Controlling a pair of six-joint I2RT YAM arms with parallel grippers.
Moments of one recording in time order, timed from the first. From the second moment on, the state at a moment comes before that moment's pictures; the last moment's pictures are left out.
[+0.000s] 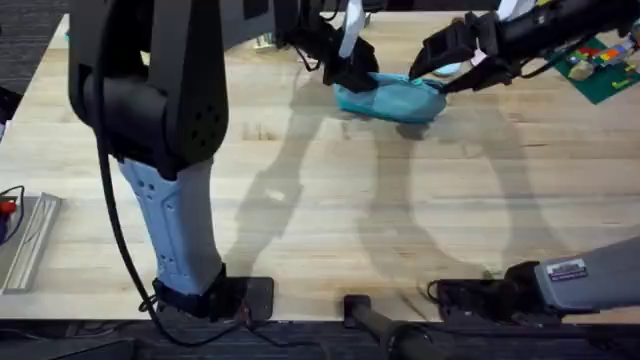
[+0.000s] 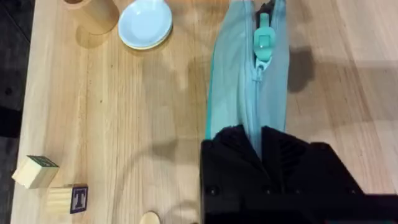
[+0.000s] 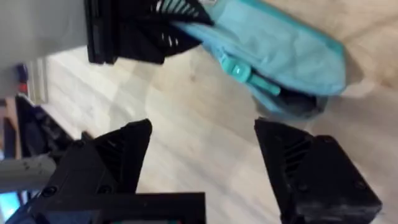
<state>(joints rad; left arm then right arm) -0.34 2.14 1.65 -0.64 0.82 1.20 -0.03 1.71 1.45 -1.09 -0.68 -0.11</state>
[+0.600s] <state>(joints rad) -0.34 2.14 1.65 -0.64 0.82 1.20 -0.03 1.71 1.42 -0.98 -0.60 -0.01</state>
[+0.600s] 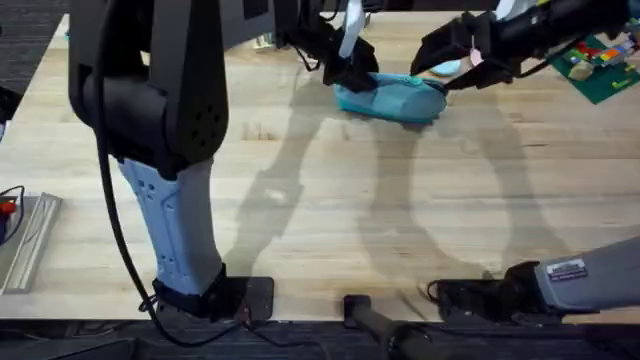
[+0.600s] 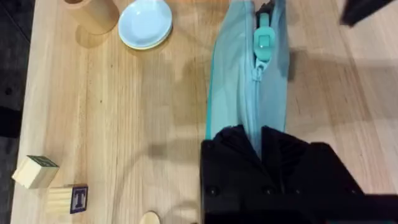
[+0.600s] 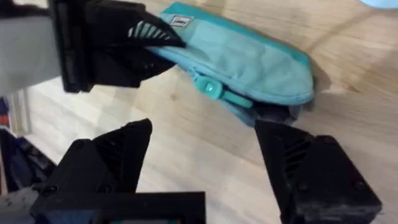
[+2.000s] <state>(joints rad) -0.34 2.14 1.65 -0.62 0.81 1.20 0.06 1.80 1.29 -0.58 -0.72 0.42</state>
